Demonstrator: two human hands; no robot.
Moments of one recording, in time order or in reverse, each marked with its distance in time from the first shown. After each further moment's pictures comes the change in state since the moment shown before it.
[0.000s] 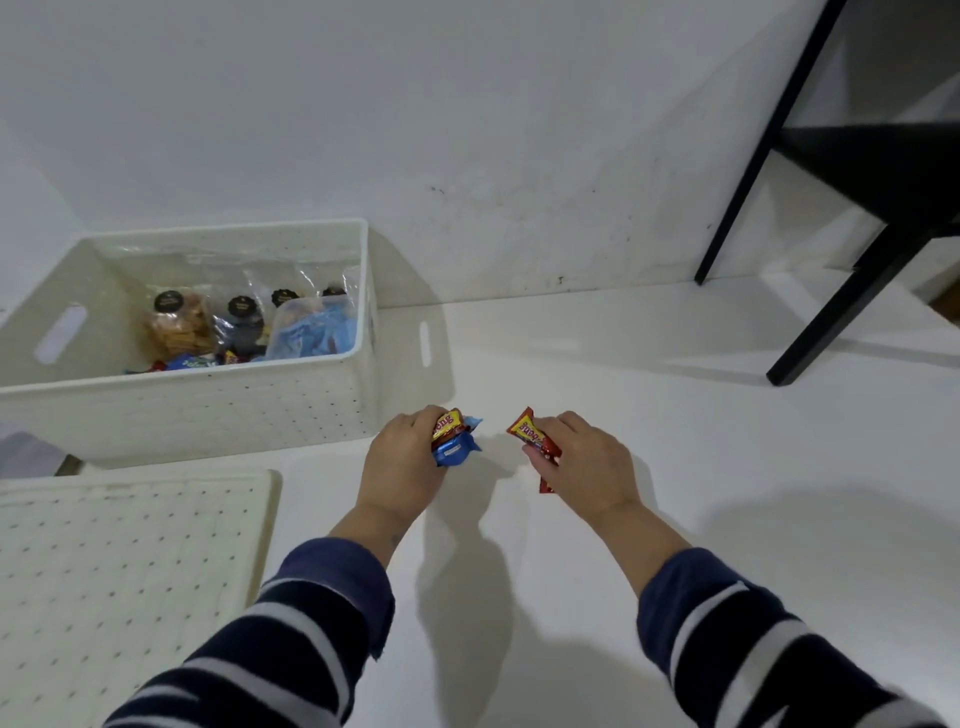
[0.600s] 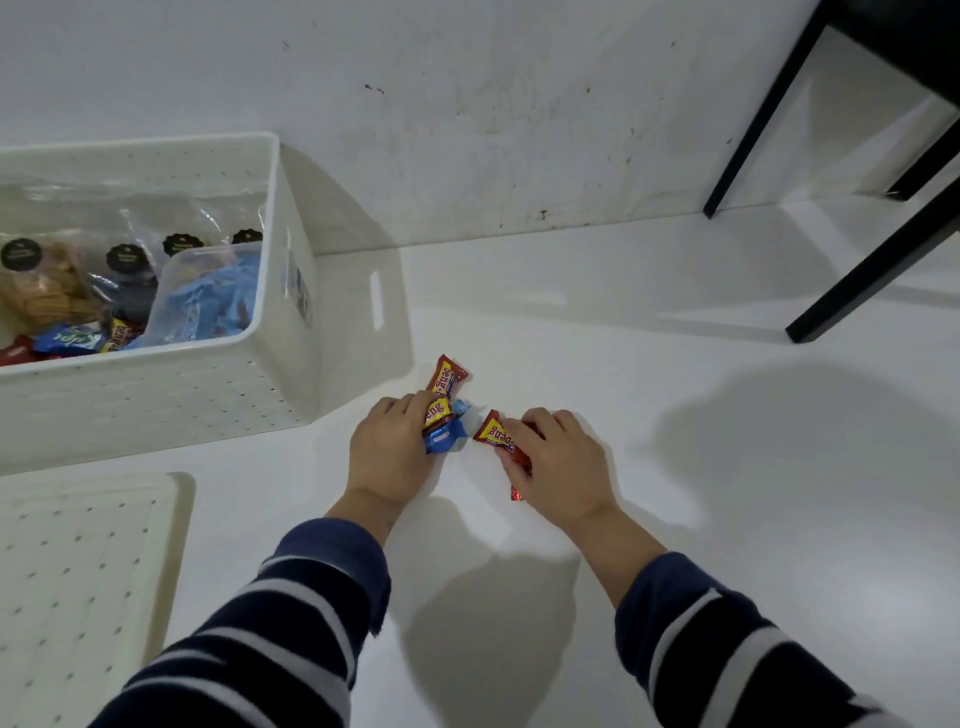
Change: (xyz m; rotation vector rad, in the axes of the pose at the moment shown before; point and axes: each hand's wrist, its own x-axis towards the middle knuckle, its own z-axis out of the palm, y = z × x) left_hand 0.028 -0.033 0.101 0.161 -0.070 0.054; right_hand -0.003 0.041 0.075 -0.086 -0.028 -0.107
